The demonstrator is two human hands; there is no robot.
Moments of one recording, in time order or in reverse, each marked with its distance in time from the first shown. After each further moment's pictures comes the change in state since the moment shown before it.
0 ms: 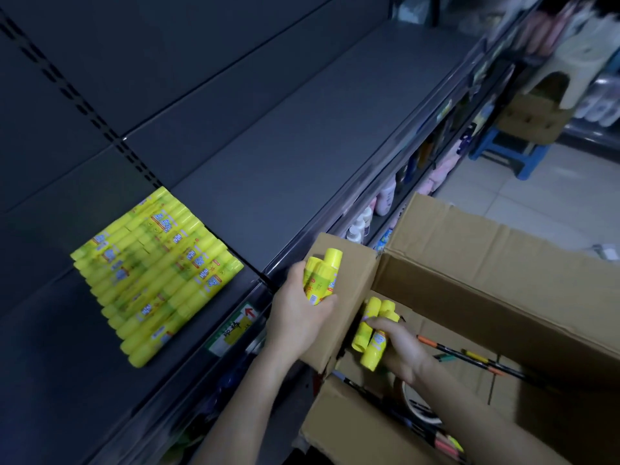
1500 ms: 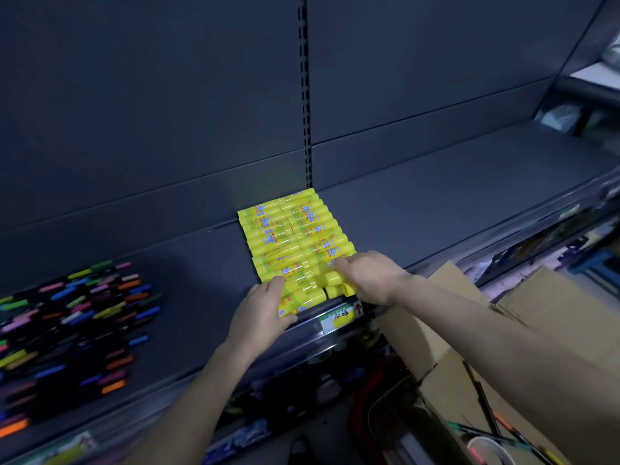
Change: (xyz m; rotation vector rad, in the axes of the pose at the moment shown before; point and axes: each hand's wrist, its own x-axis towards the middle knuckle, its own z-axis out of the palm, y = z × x) left_hand -0.070 -0.125 -0.169 0.507 0.294 -0.015; right_hand -0.028 -0.042 0.254 -2.437 -0.476 -1.267
